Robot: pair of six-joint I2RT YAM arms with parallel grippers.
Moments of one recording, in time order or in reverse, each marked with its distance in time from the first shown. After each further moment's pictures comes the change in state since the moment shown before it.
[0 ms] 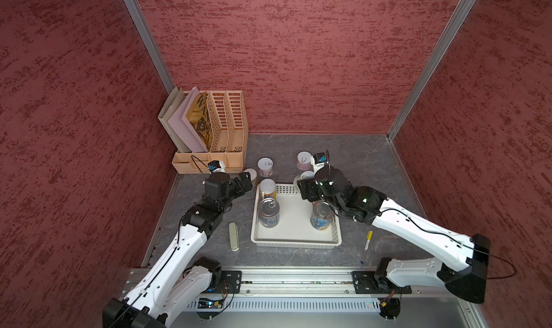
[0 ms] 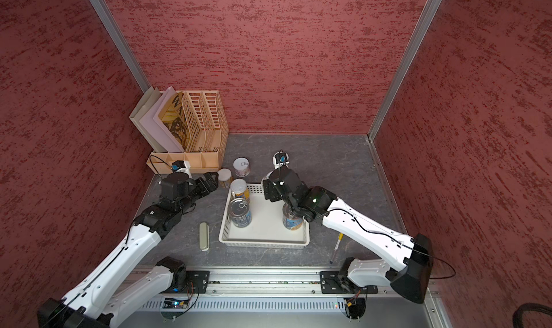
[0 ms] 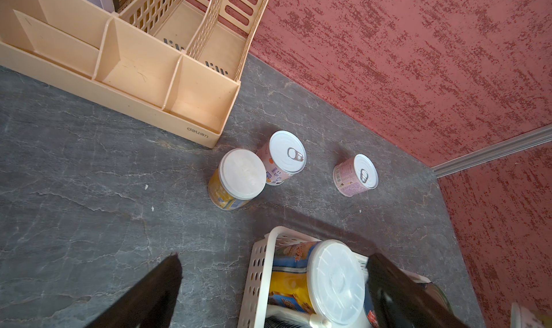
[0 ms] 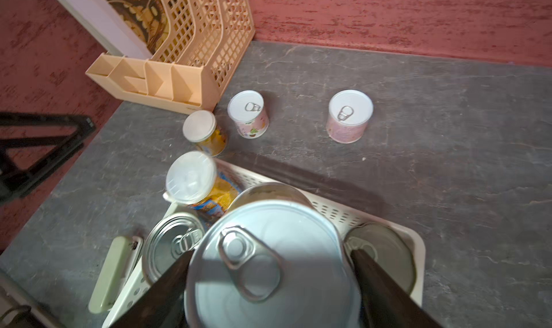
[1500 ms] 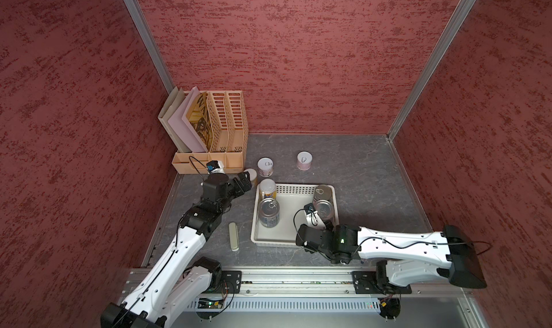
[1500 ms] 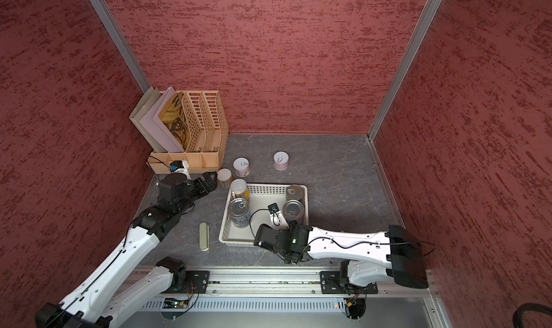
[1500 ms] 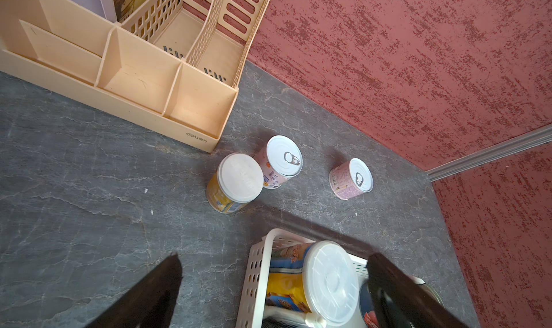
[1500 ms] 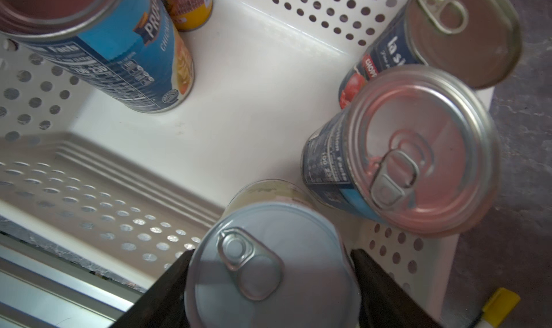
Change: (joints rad) left arm 0.000 -0.021 0.000 -0.001 -0.004 0.000; right arm 0.368 0.034 -0.299 -0.248 0.132 0.377
